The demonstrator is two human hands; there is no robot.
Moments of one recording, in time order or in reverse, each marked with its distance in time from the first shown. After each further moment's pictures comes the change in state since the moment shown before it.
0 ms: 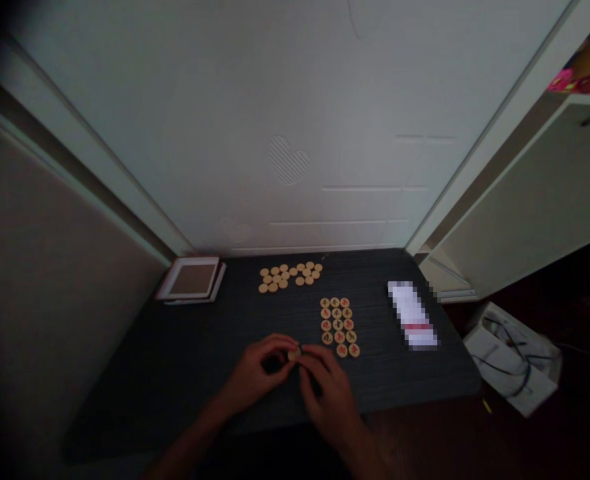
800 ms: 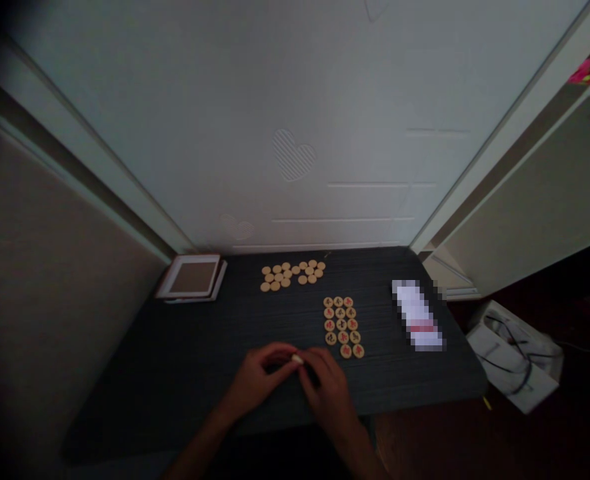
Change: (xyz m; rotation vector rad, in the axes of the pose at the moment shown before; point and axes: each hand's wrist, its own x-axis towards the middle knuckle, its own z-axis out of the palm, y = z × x) left_hand -0.009 -0.010 0.009 -0.247 0.044 -0.287; right_hand -0.005 0.018 0.026 0.031 -0.004 0.044
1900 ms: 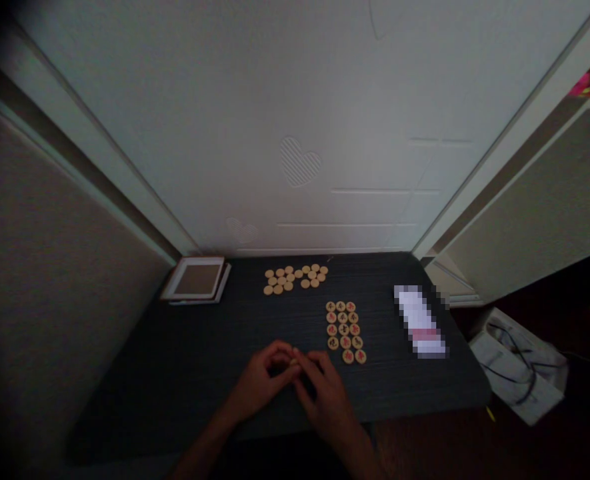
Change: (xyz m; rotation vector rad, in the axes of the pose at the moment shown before) left_hand -0.001 0.003 -0.001 -0.068 -0.049 -0.046; right_hand -0.003 0.001 0.001 0.025 -0.133 -0.028
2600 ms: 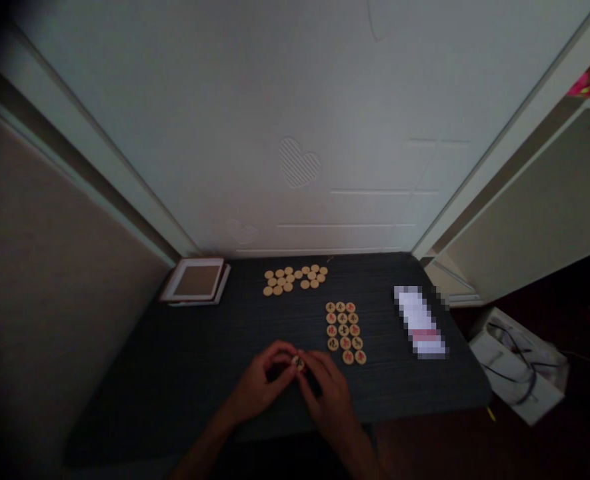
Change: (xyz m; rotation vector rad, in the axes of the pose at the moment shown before) left_hand -0.002 0.009 -0.001 -0.006 -0.043 0.036; right_hand 0.001 0.002 0.000 -0.031 0.112 -0.011
